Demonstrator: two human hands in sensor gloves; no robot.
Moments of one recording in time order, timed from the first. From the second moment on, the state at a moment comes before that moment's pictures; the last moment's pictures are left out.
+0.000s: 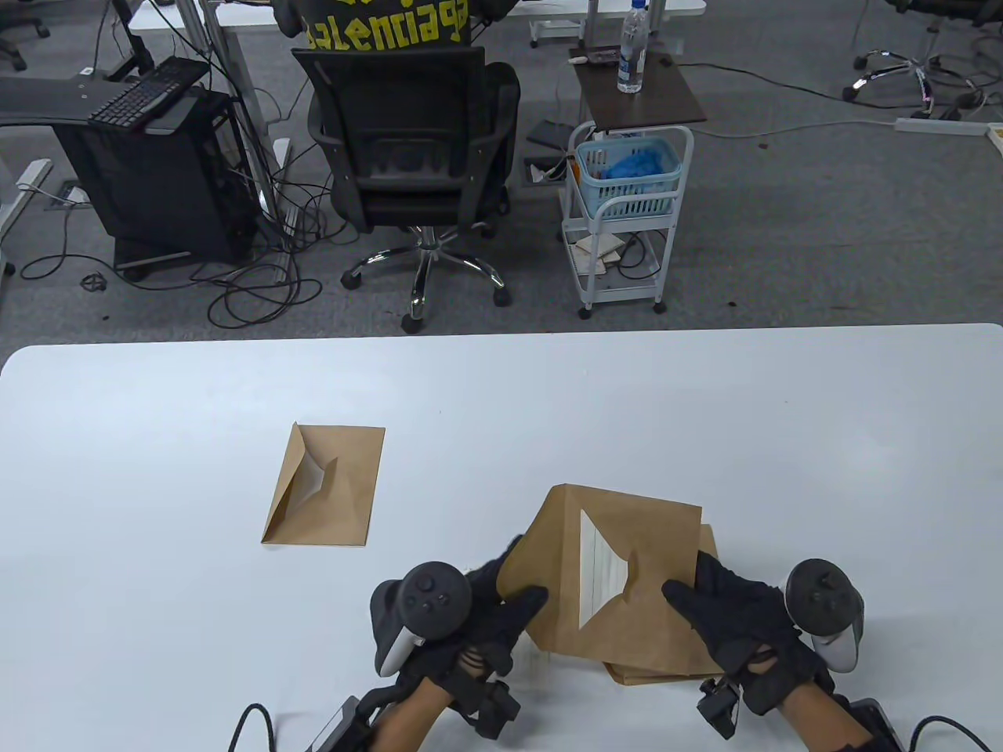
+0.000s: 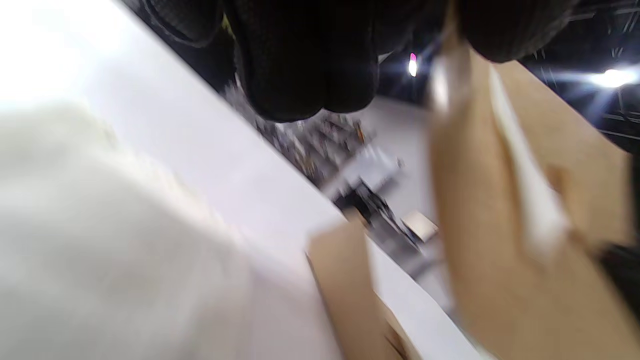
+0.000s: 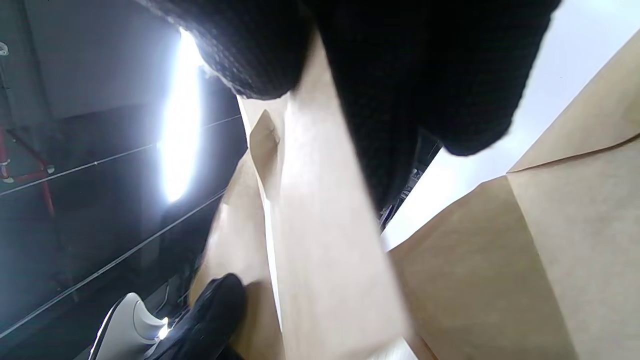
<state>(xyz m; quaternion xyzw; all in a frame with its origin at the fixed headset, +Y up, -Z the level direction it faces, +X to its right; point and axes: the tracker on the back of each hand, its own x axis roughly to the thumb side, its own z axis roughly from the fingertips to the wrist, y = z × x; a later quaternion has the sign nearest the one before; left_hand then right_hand) -0.115 -0.724 -0.297 0.04 -0.15 0.37 0.92 0.240 -0.730 -0.283 0.17 -0.01 0.81 0.56</state>
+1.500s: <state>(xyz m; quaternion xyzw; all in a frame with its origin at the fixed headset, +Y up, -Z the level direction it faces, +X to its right) -0.085 -0.727 -0.278 -0.04 -0.16 0.43 0.89 0.211 -0.735 -0.275 0.26 0.11 0.75 0.59</state>
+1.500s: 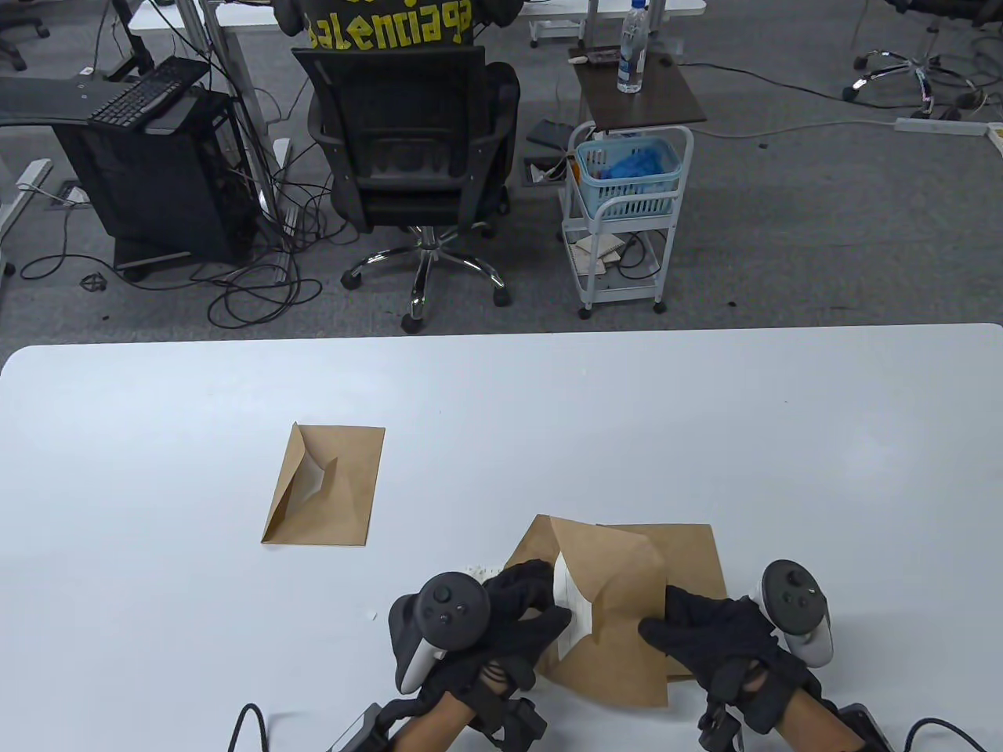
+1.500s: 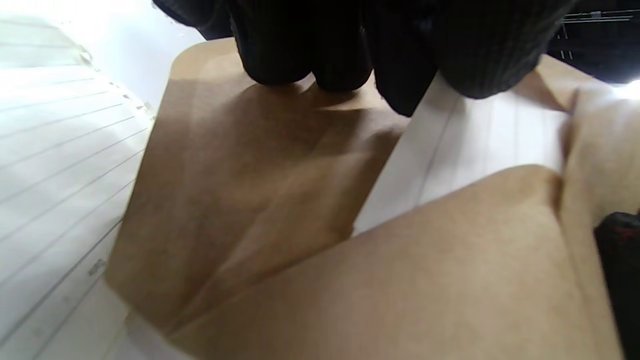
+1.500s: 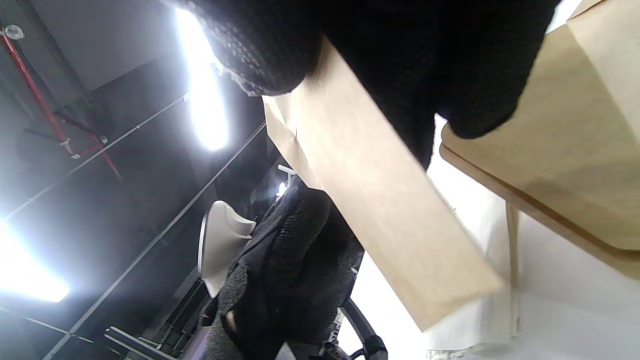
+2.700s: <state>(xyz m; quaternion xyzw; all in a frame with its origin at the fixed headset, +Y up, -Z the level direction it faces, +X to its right) -0.158 -0.731 -0.318 -0.06 -0.06 0.30 0.95 0.299 -0.719 -0.290 0.12 -0.04 0.76 0.63</state>
